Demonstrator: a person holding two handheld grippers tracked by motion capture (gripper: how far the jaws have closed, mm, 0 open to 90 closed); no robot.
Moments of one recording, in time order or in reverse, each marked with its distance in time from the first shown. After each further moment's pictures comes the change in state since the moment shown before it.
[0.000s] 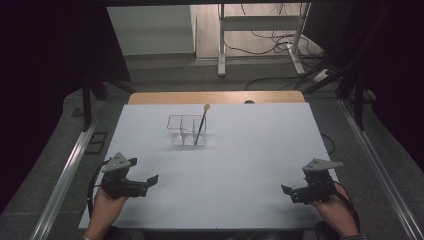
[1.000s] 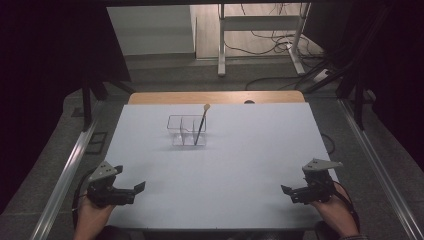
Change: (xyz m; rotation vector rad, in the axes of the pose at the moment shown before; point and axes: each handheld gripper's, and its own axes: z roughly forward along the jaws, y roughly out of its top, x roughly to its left) left arm 0.011 -0.025 -0.024 0.037 0.078 -0.020; right arm 0.000 0.000 0.001 0.005 -0.001 -0.002
